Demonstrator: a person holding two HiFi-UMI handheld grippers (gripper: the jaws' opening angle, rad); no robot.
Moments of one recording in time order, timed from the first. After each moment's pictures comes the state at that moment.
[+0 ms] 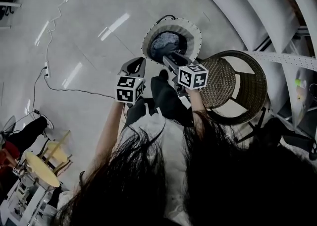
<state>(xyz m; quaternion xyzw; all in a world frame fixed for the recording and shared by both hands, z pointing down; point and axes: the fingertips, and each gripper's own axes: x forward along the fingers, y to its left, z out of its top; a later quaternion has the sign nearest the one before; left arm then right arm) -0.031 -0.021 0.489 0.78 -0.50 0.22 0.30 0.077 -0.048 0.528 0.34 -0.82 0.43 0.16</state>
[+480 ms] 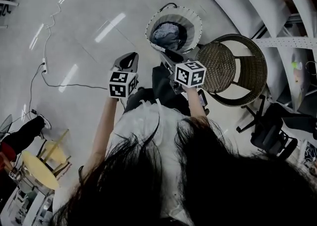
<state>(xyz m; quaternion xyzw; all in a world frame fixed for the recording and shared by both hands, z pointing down) -0.104 0.080 0.461 0.79 -0.50 0.22 0.27 0.014 0.061 0.479 0.35 -0.84 0.40 0.13</state>
